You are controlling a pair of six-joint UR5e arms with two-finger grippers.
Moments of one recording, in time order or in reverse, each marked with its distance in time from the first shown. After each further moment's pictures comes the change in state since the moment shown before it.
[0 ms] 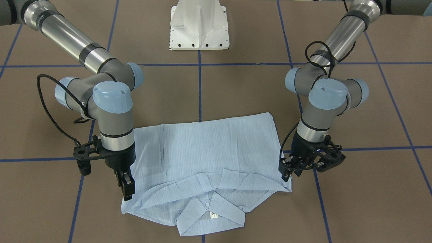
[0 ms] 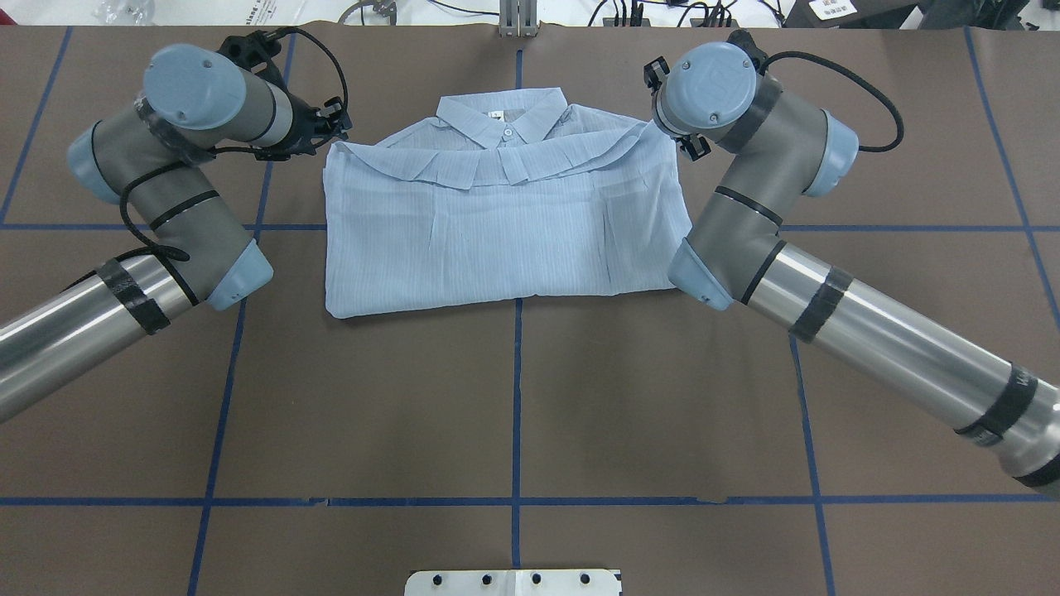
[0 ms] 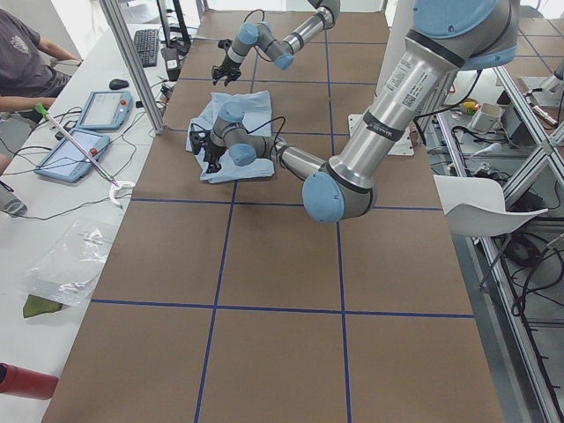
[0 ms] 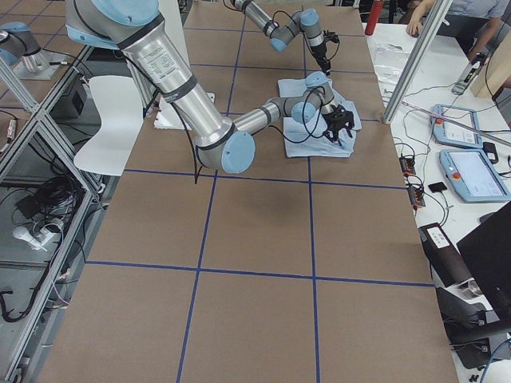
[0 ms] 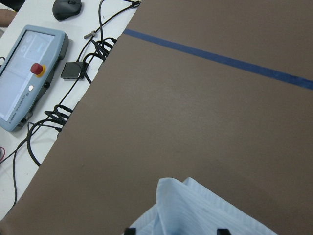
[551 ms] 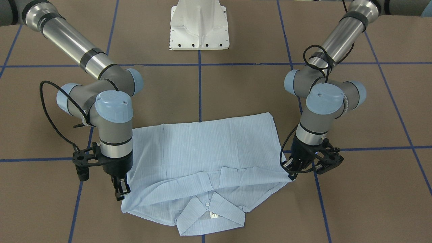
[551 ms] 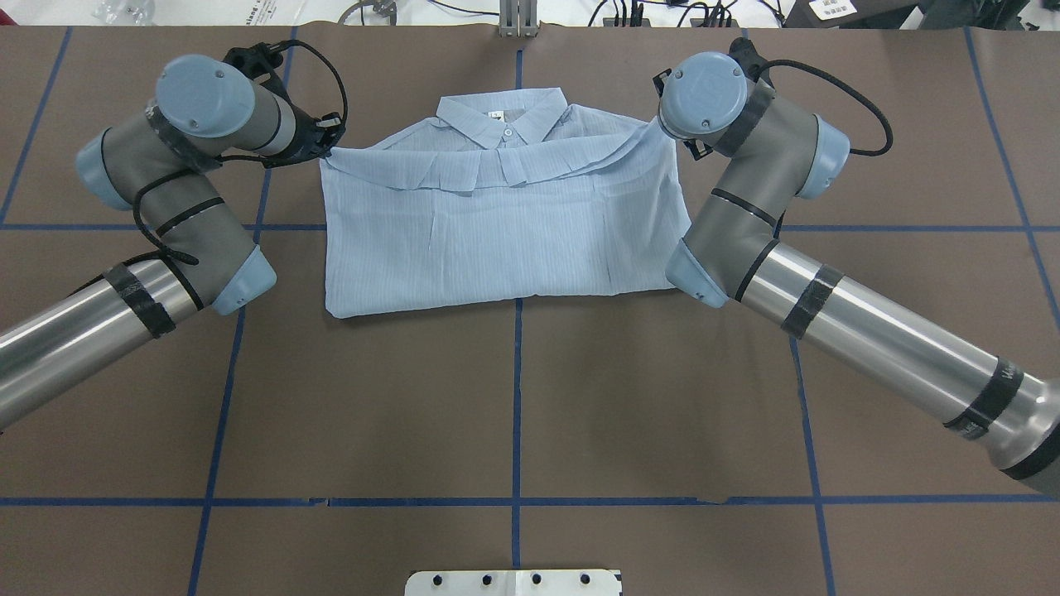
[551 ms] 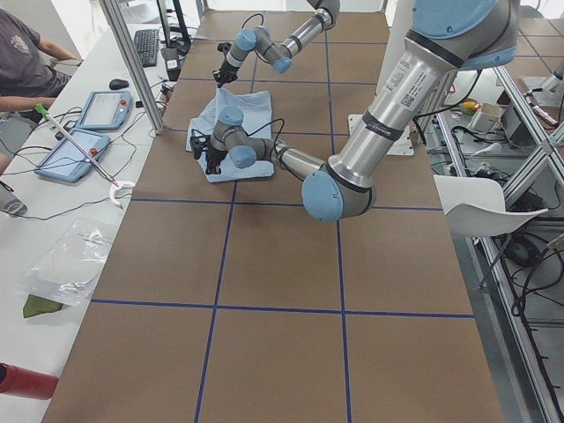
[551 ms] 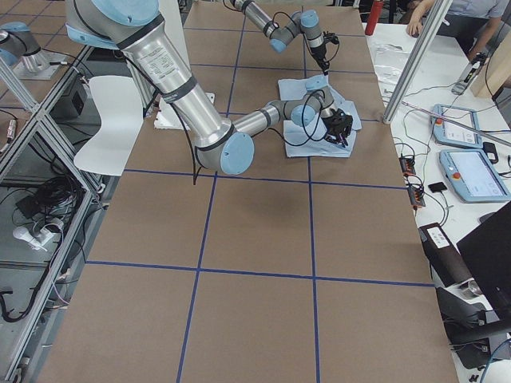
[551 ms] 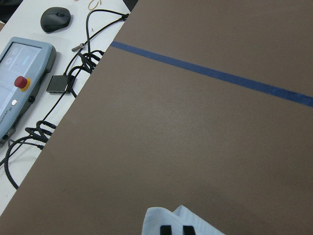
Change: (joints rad) left arm 0.013 -0.007 0.051 0.006 0.009 0.001; right arm 0.008 0.065 -0.143 0.006 -0.048 0.005
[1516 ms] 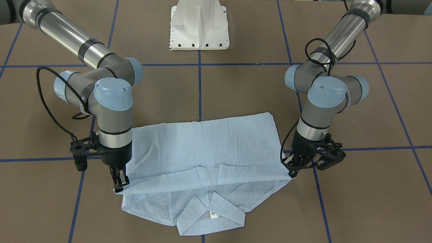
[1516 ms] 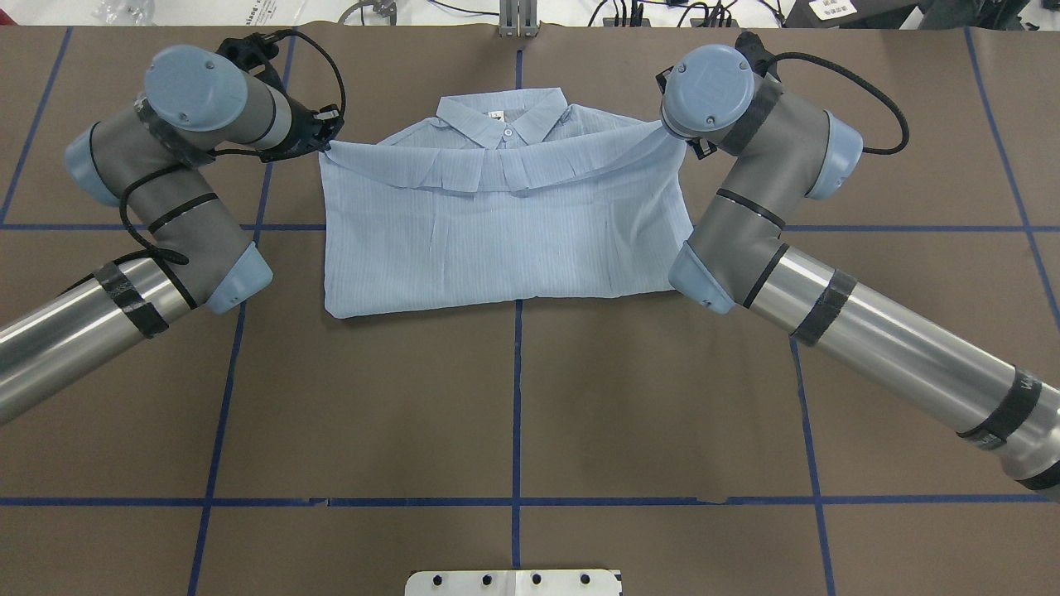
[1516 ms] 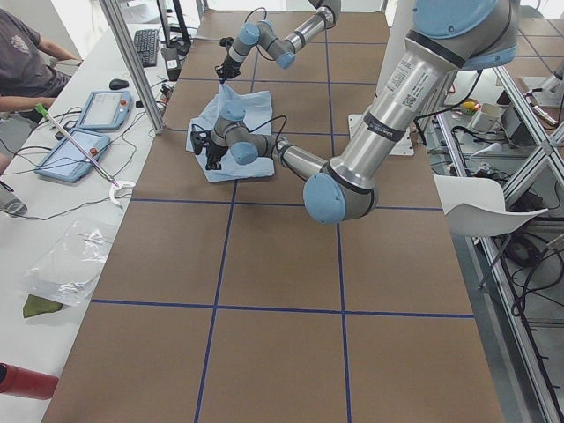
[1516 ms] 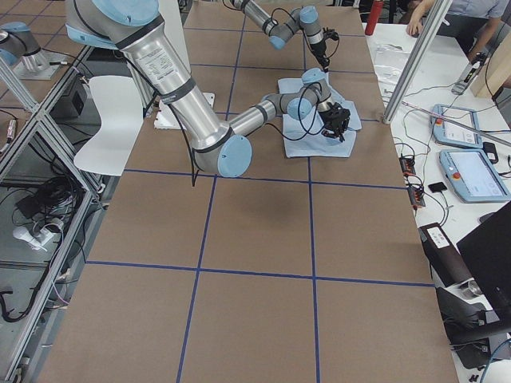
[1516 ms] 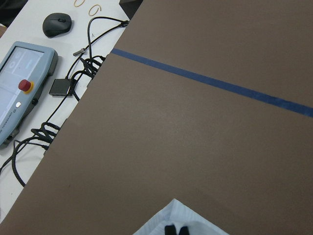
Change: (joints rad) left arm -0.007 0.007 -0.049 0.032 0.001 -0.001; right arm 0.001 -0.028 0.085 -0.059 0.000 0.003
